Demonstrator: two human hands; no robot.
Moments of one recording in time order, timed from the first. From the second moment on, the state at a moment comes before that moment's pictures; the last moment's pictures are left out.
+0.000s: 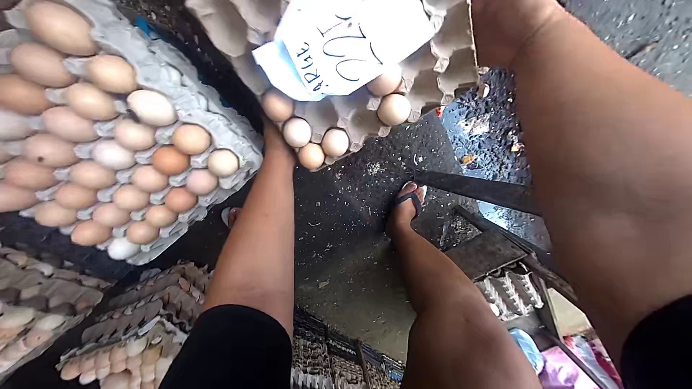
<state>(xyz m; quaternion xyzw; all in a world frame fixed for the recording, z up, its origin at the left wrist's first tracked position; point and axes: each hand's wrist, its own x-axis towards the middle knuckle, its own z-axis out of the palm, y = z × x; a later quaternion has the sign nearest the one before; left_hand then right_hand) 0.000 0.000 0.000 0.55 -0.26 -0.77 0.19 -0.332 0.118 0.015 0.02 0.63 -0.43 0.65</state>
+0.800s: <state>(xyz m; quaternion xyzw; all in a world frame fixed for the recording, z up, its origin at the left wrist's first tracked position) 0.627 0.129 0.391 0.75 -0.28 -0.48 -0.35 0.168 0.089 0.386 -0.43 0.59 -0.04 0.69</state>
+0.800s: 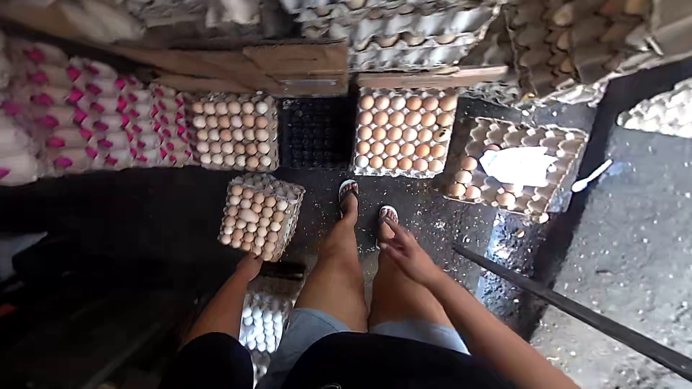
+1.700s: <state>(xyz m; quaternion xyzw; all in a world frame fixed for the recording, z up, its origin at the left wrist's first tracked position) 0.848 -0.016 0.268 0.83 -0.30 -0.43 0.19 0.553 -0.144 0.265 -0.32 0.70 0.03 0.63</state>
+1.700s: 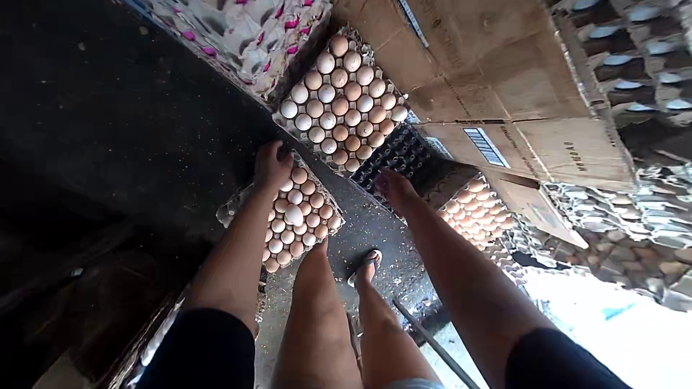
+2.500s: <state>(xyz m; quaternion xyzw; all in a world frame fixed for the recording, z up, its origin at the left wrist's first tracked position) 0.890 -0.146 0.315 0.76 -0.30 -0.55 0.16 0.595 -0.174 0.263 -0.11 0.65 -0.19 0.73</state>
